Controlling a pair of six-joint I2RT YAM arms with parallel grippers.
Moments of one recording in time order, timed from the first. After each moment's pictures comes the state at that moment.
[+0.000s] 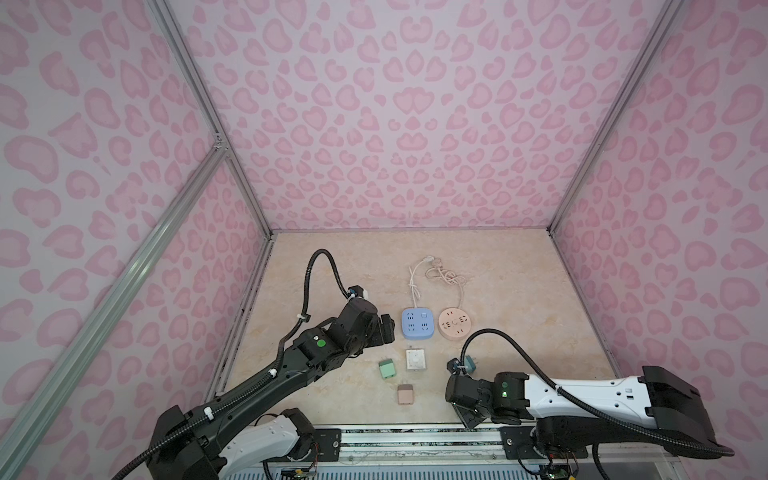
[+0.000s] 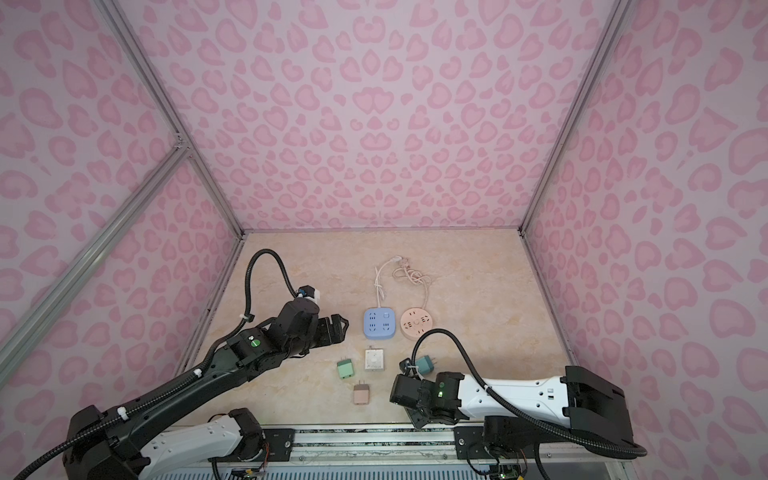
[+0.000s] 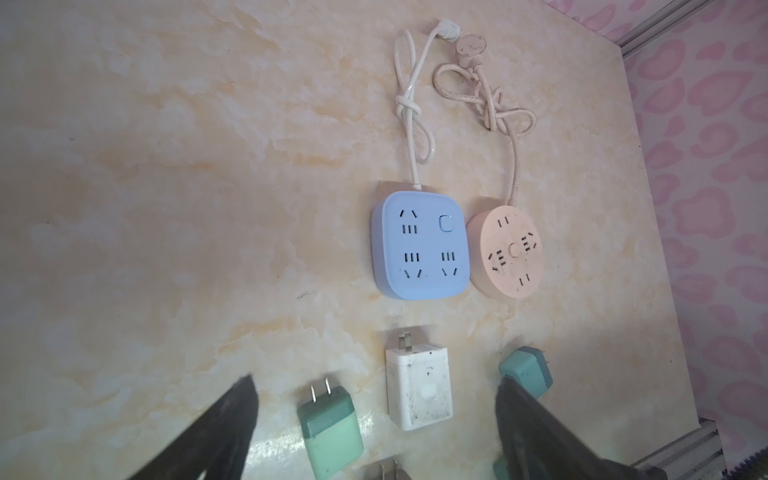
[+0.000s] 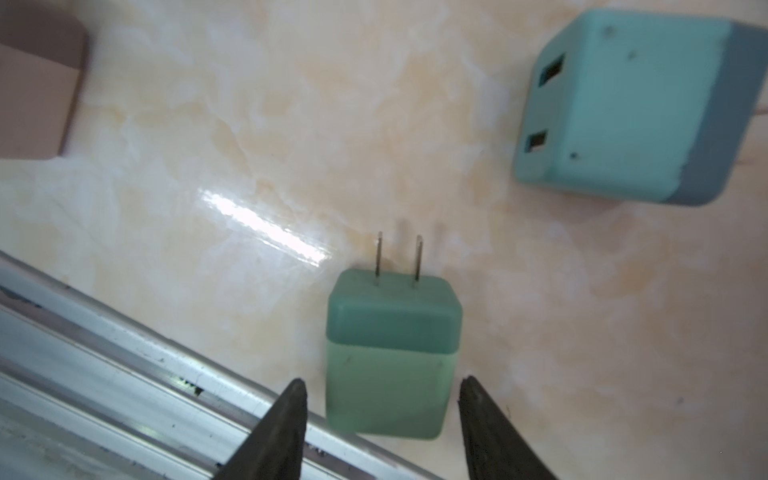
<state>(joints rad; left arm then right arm) -0.79 1.07 0.80 -0.54 -0.14 -0.79 1.36 1.17 0.56 -0.73 0.16 0.76</state>
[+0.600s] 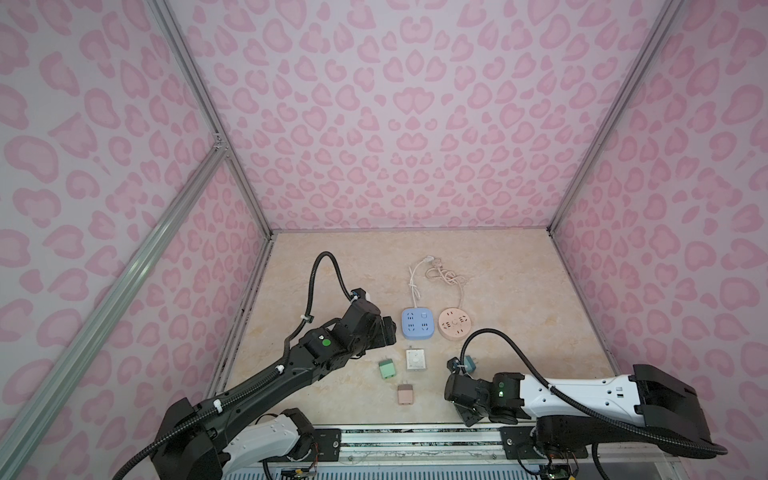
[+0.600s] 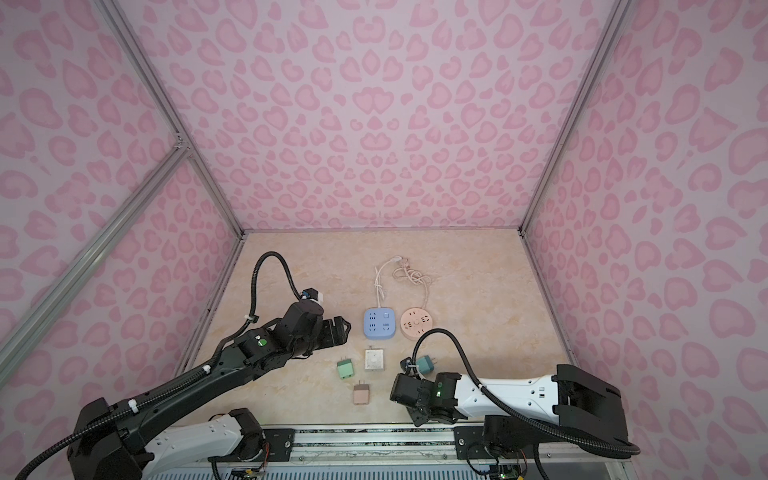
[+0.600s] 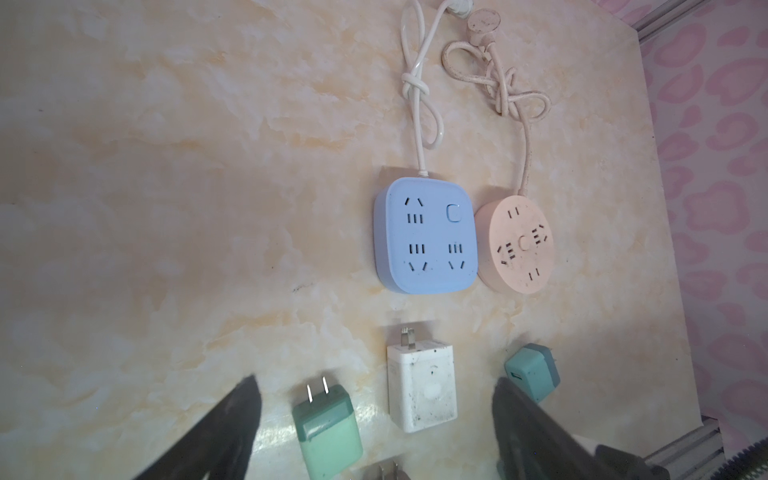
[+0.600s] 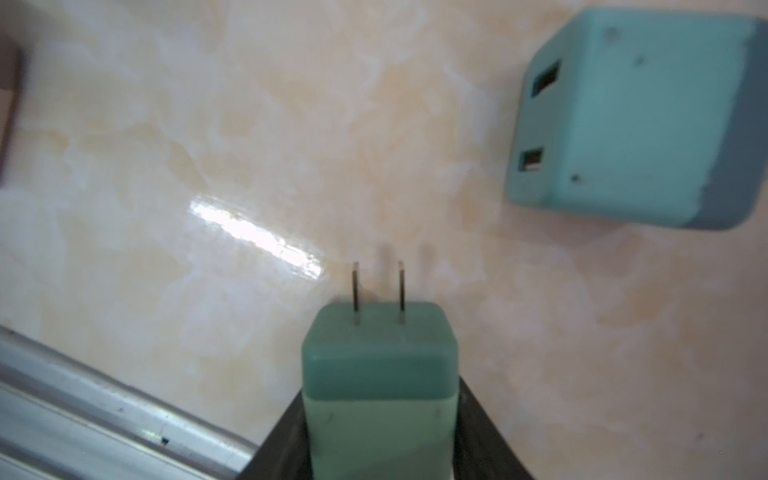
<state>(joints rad) -0.79 1.11 0.78 -0.50 -0.11 -0.80 1.33 1.21 0.52 -0.64 0.18 0.76</state>
